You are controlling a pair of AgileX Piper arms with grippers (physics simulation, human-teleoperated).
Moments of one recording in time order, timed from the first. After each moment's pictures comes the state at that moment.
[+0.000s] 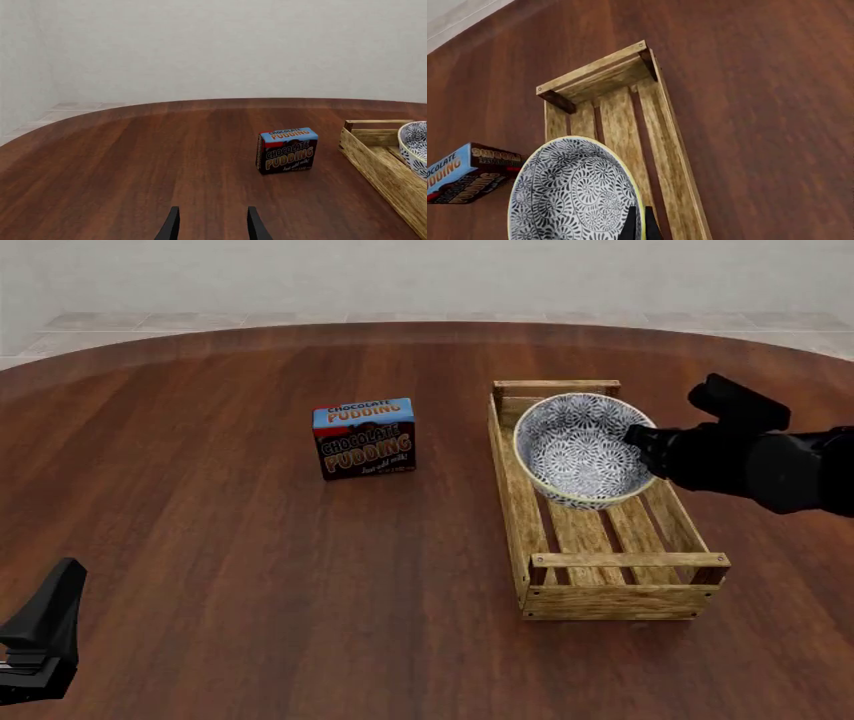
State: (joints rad) left arm 0.00 0.00 0.00 0.00 0.00; right arm 0.06 1.52 -0.80 0.00 0.47
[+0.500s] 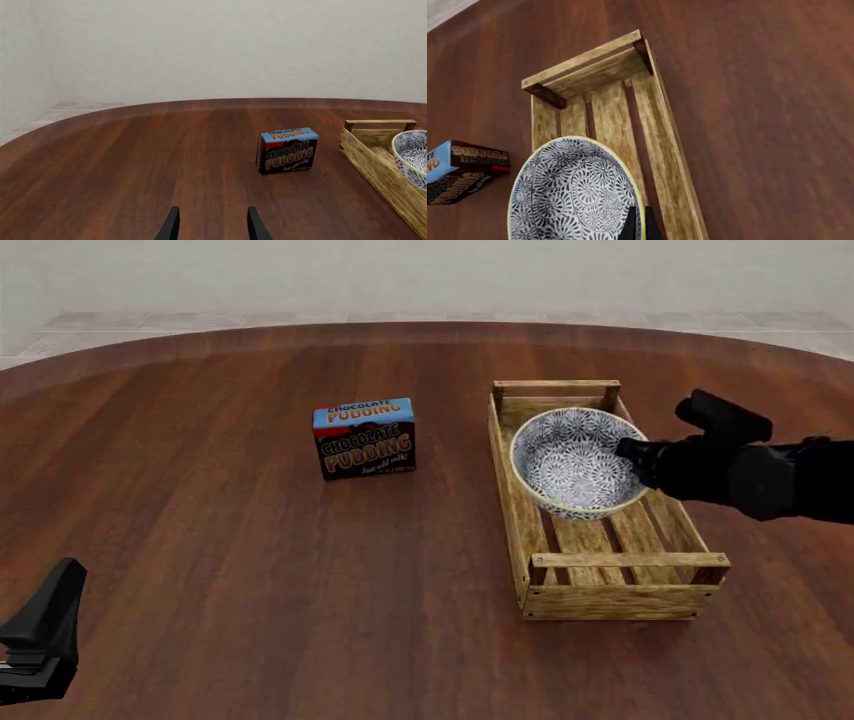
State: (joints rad) left arm 0.00 0.00 0.00 0.00 0.00; right arm 0.06 1.59 -0.80 -0.05 0.46
